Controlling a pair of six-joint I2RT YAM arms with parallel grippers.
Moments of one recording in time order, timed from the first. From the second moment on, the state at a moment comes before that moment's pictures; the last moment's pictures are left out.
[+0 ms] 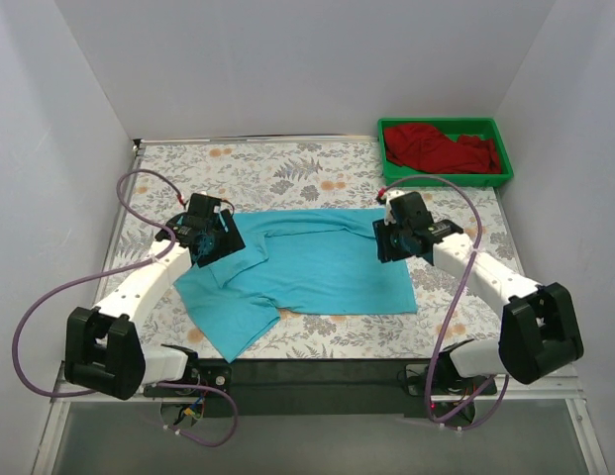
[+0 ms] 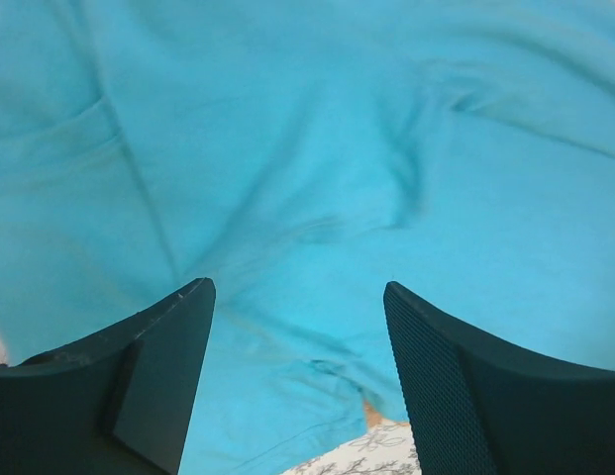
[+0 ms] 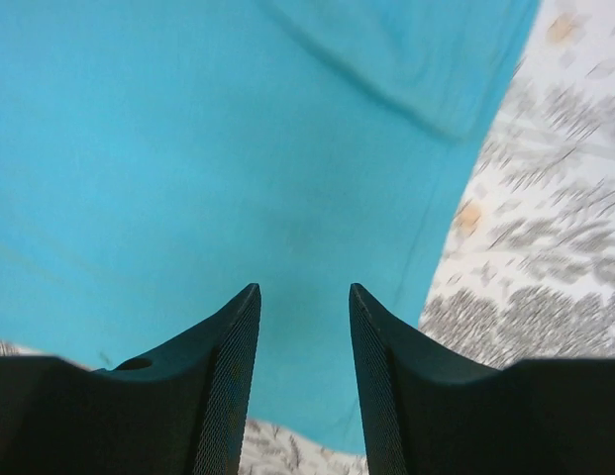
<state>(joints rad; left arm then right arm) -0.28 1.29 0.90 -0.63 -0.14 -0.67 0.46 1.33 0.87 -0.53 -0.01 0.13</state>
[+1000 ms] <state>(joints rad) -0.55 1.87 1.20 -0.36 -0.31 -0.18 0.27 1.69 1.05 -0.31 -0.08 0.14</state>
